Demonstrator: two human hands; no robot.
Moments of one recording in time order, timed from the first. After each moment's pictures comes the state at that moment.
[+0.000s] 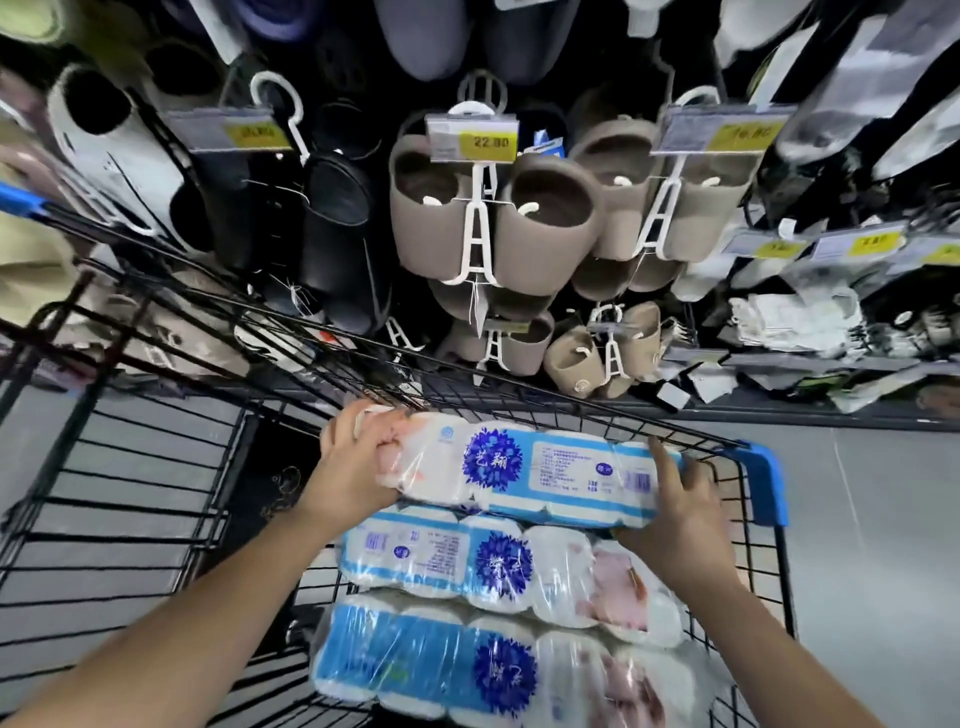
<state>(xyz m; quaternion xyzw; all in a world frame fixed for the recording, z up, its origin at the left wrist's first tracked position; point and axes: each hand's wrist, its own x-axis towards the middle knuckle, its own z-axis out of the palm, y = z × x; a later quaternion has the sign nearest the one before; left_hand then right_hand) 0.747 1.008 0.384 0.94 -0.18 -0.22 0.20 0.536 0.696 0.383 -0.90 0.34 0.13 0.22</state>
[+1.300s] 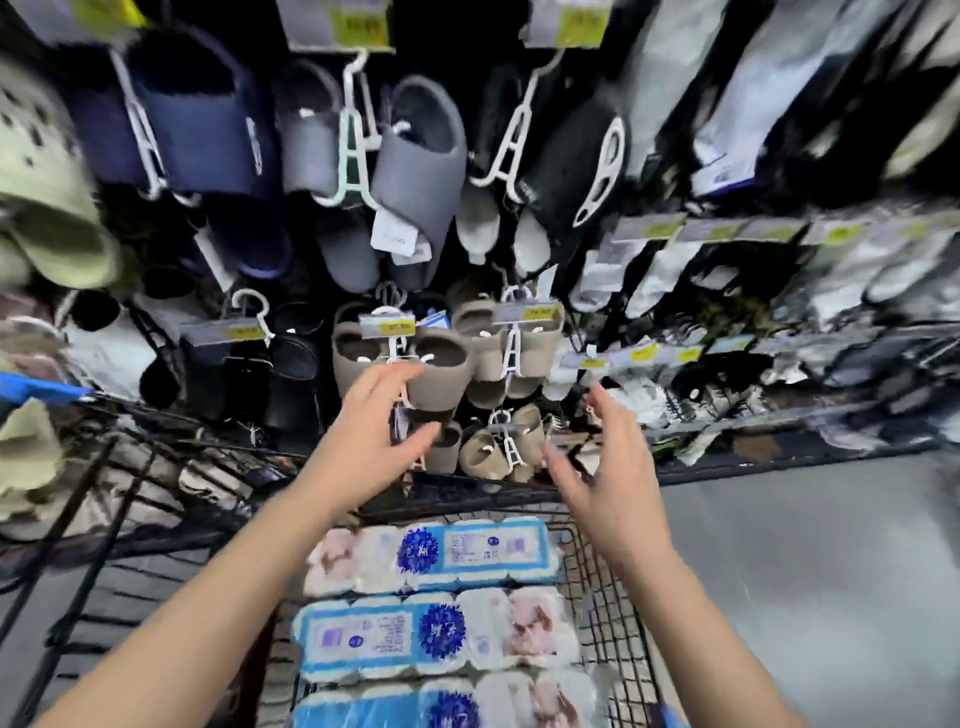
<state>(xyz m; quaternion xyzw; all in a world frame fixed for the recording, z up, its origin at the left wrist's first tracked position) 0.729 0.918 0.636 0.84 -0.40 -0.07 0.36 0.535 0.719 0.626 -0.90 0.25 -0.23 0.28</state>
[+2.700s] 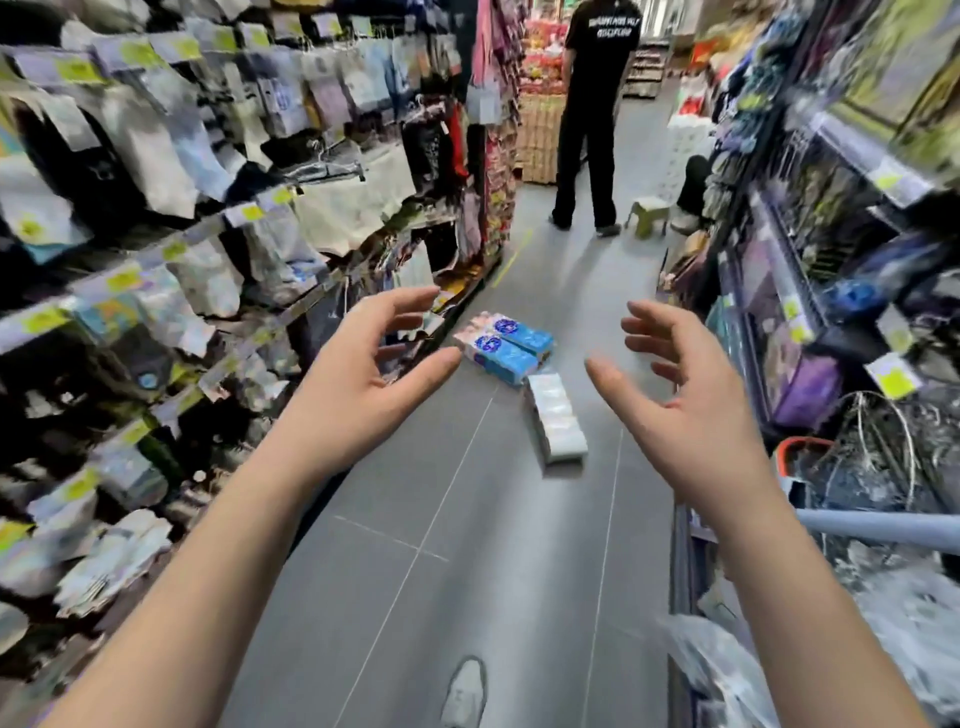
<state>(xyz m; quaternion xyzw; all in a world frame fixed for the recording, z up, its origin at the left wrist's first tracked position) 0.120 0.506 0.807 0.43 -0.76 -0.25 0.42 -0.147 0.562 0.788 -0.61 0.58 -0.53 0.13</state>
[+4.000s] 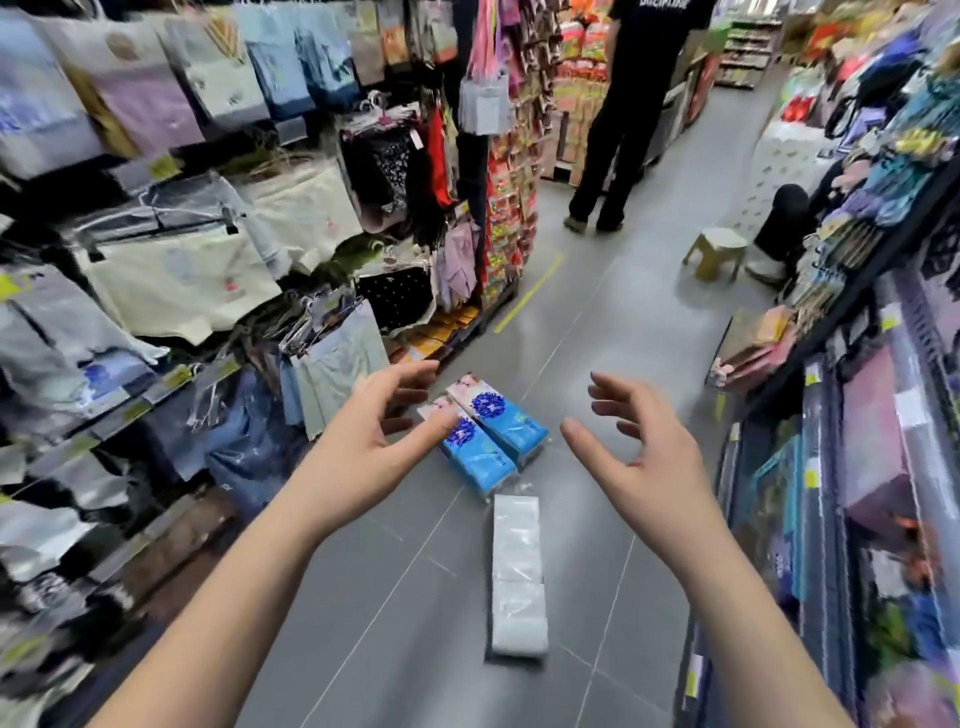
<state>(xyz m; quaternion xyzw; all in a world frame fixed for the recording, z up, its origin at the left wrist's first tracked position) -0.210 -0.102 0.730 0.52 -0.66 -0.35 0.41 -0.479 -0.095 0.710 -0.65 0.57 -0.45 0.23</state>
